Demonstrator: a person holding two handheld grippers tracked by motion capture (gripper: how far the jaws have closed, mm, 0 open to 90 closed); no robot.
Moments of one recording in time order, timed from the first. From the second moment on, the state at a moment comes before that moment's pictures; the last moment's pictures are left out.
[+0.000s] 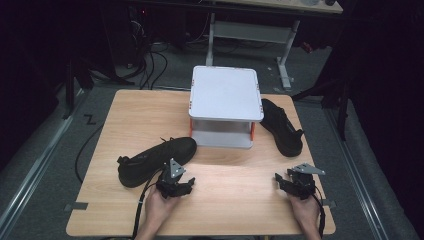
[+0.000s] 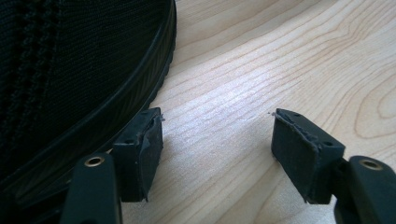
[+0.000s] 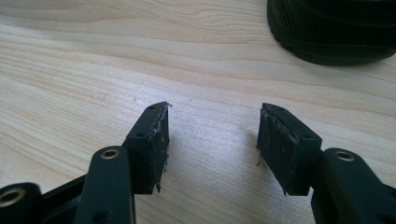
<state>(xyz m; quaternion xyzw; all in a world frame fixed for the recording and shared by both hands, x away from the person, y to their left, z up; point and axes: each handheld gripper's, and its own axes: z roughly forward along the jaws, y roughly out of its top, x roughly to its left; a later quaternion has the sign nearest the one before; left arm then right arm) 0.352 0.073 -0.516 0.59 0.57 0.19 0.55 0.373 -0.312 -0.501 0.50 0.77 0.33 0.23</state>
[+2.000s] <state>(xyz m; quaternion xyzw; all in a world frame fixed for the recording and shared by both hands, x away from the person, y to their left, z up) 0.318 0.106 -0.469 0.57 0.55 0.17 0.58 0.373 -0.312 -0.501 0.50 0.77 0.33 0.23</state>
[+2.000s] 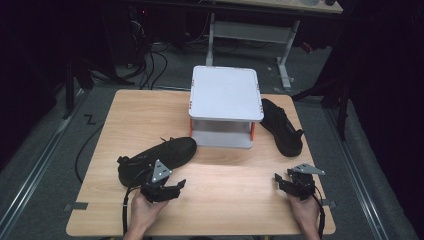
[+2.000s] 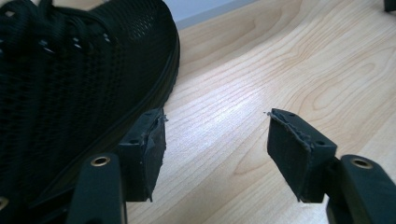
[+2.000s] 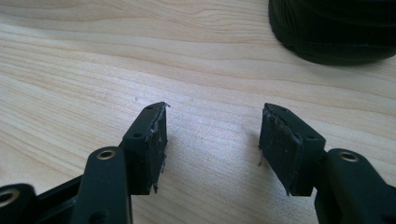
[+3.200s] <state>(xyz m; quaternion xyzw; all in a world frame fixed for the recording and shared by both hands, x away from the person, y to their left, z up) 0.315 0.176 -0.406 0.56 0.55 0.21 0.58 0.373 -0.312 -0.501 0.50 0.77 0.33 0.23</state>
